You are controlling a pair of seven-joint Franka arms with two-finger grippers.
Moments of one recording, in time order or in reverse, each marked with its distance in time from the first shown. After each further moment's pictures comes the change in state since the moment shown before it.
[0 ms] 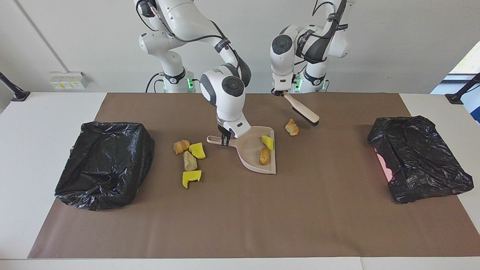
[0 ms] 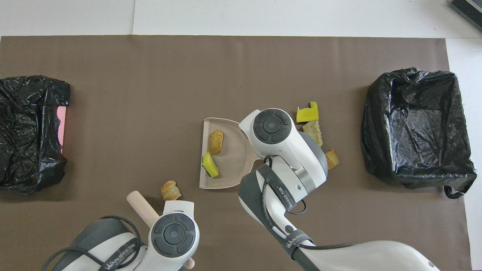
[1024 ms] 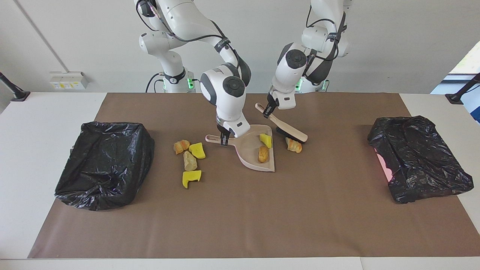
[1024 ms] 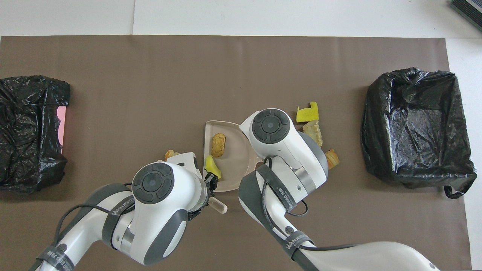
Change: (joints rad) left arm 0.095 0.228 0.018 0.186 -0.190 0.349 0.027; right arm 0.002 -0.005 0.000 0.003 -0.005 -0.051 0.024
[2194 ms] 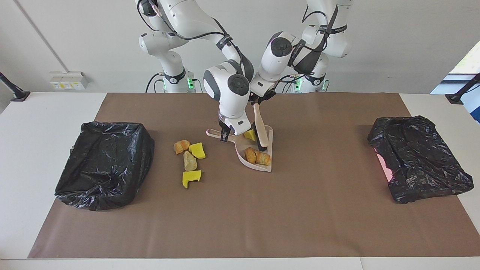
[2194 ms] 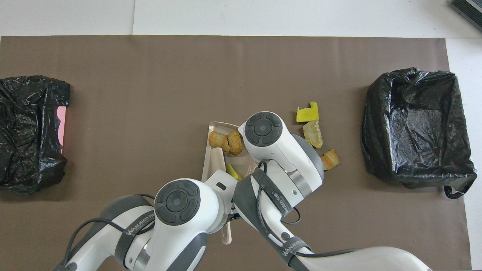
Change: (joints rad) left arm -0.079 -0.057 -0.024 0.047 -0.042 -0.149 0.715; right arm 0.022 -0.011 0.001 0.006 0.000 -0.046 0.104
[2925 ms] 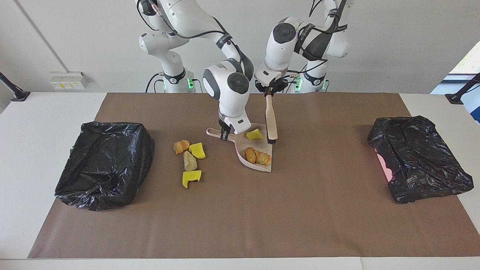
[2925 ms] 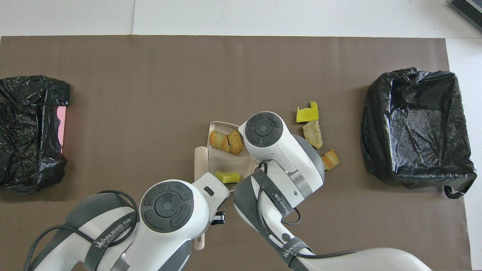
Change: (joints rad) left arm 0.019 -0.063 0.020 0.044 0.186 -0.190 0.045; right arm 0.000 0.000 -0.001 -0.002 0.000 0.000 0.003
